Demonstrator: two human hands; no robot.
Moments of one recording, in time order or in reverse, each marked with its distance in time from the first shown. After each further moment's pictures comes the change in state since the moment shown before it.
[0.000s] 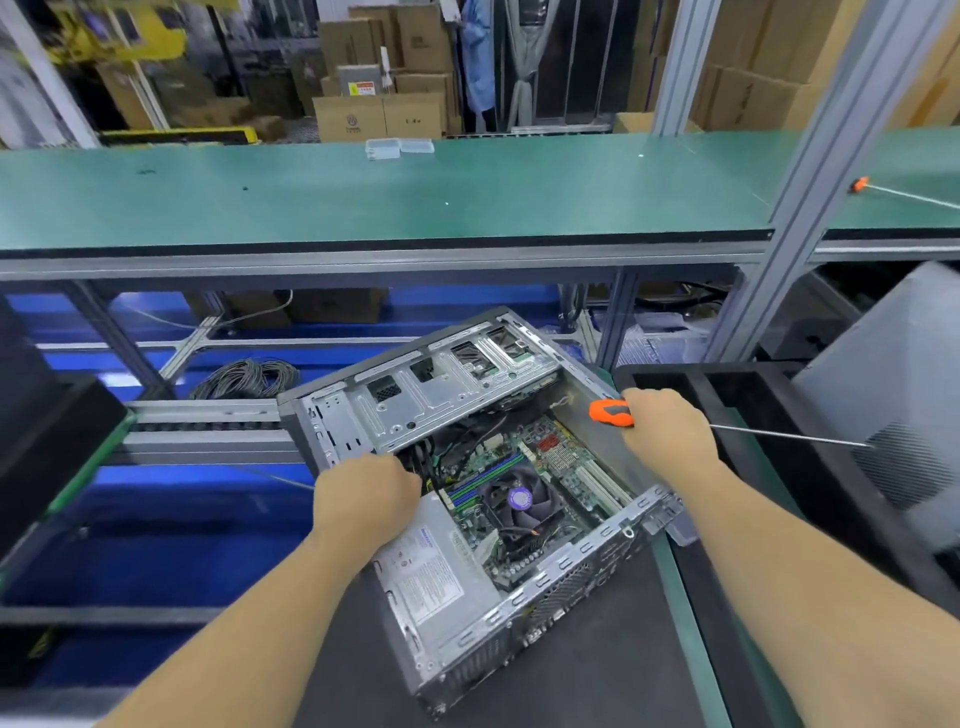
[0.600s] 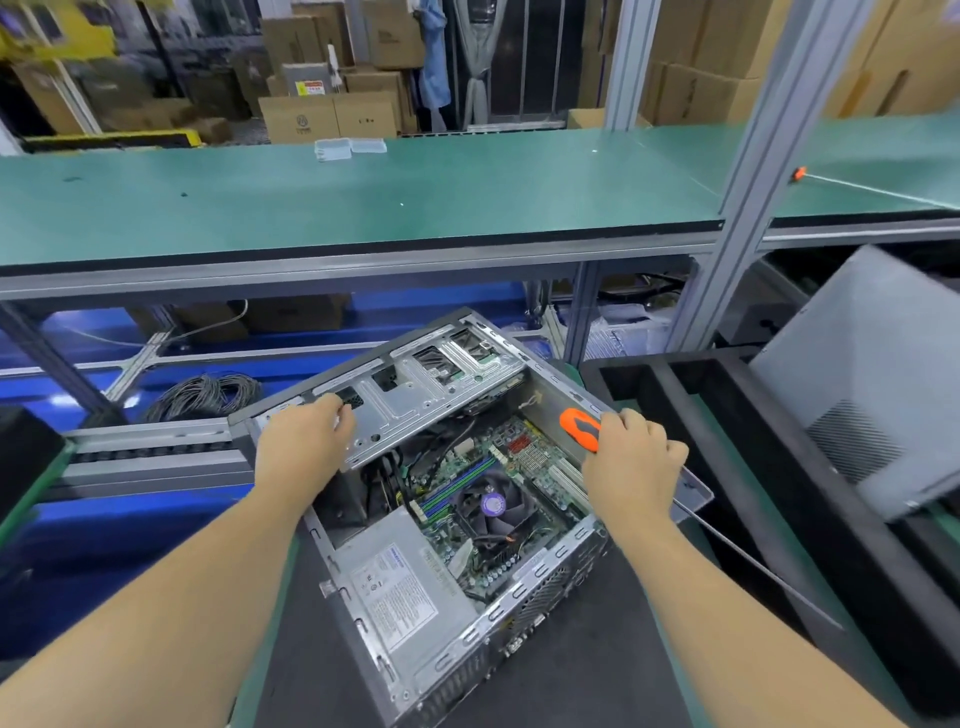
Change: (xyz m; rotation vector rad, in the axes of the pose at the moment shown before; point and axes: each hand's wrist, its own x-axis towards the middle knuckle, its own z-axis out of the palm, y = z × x) left_hand 0.072 -0.034 -0.007 -0.277 0.272 0.005; right_hand -0.056 -0.042 0.013 0.014 0.214 0.347
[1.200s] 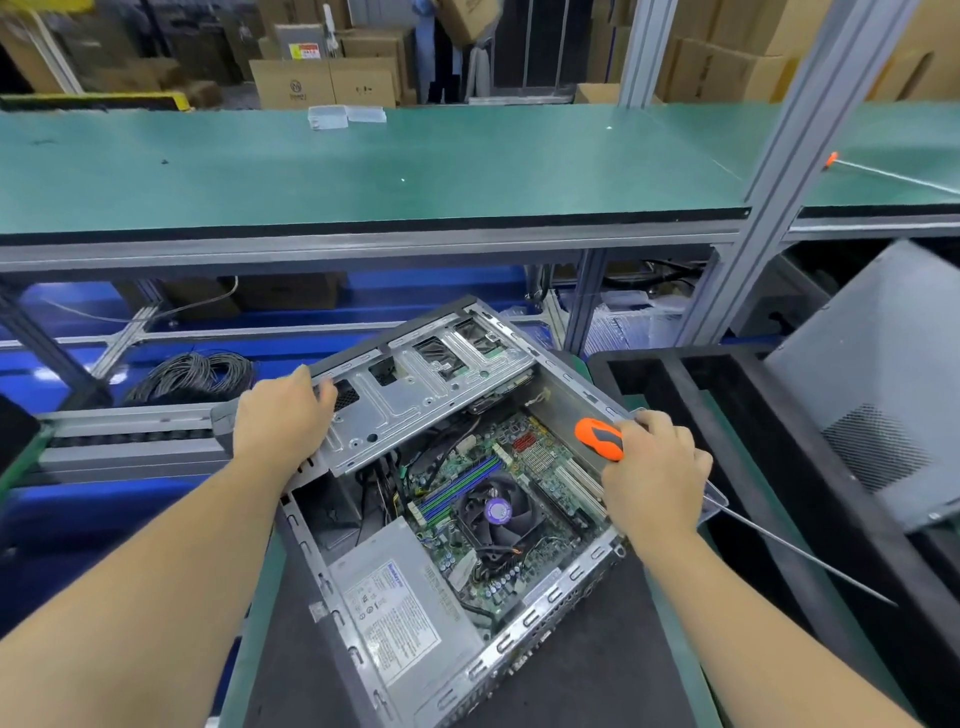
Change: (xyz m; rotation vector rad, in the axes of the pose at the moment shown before) left_hand 0.041 -0.016 0.013 -0.004 -0.044 -0.089; right_hand 0.008 0.007 0.009 0.051 -0.033 0.040
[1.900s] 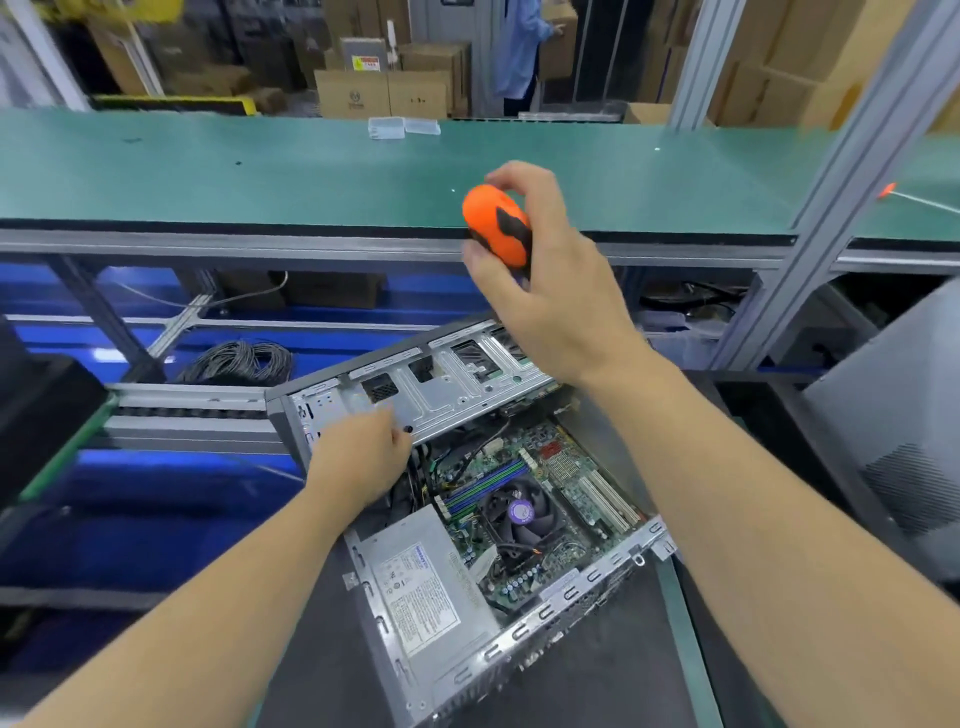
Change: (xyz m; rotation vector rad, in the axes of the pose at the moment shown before) left_hand -0.059 0.025 0.006 -0.044 -0.083 0.072; right_hand 0.038 -0.144 -0.164 0.851 0.107 -0.748
